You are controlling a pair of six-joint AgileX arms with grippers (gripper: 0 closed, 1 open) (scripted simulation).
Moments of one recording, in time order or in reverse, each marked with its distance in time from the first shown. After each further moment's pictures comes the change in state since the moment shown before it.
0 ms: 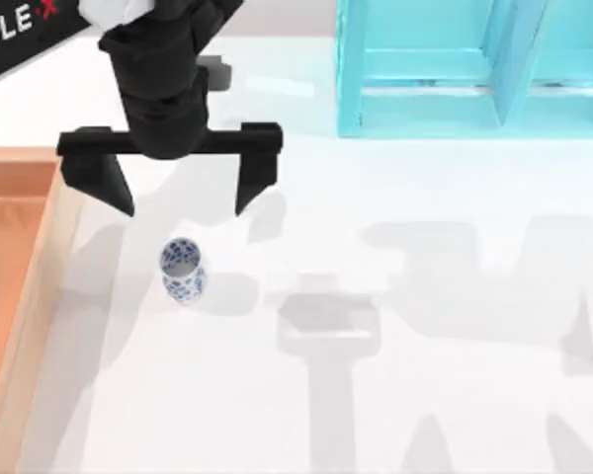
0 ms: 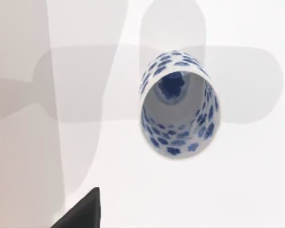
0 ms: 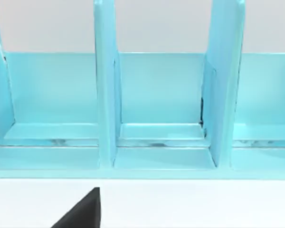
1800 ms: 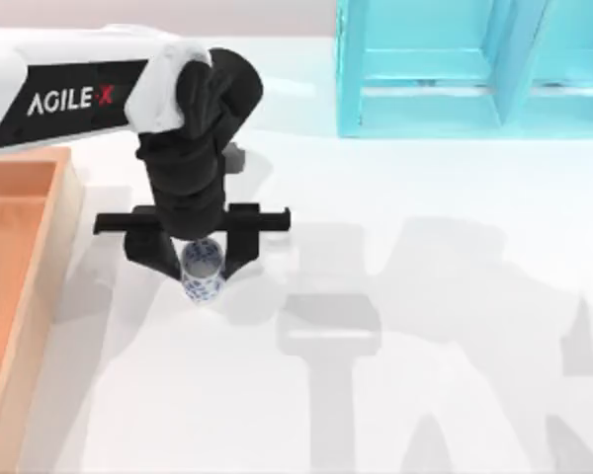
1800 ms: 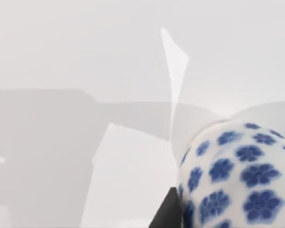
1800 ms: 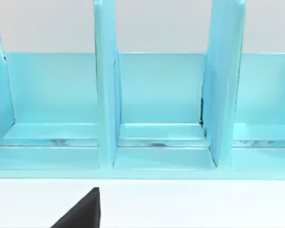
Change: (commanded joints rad) left arm -0.003 0.085 -0.280 0.360 0.003 0.001; right arm 0.000 0.000 0.000 0.000 0.000 0.000
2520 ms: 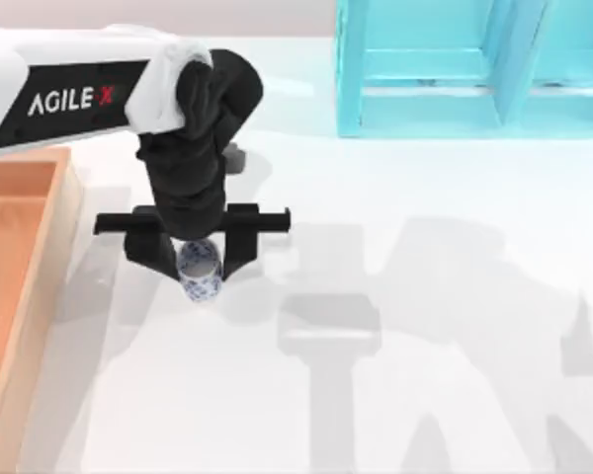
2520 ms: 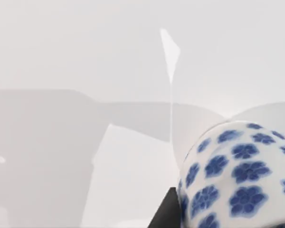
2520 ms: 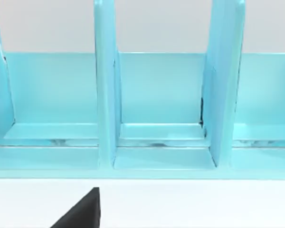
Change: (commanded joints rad) left arm 0.000 0.000 0.000 0.000 0.000 0.000; right arm 0.000 0.000 0.000 0.000 0.000 0.000
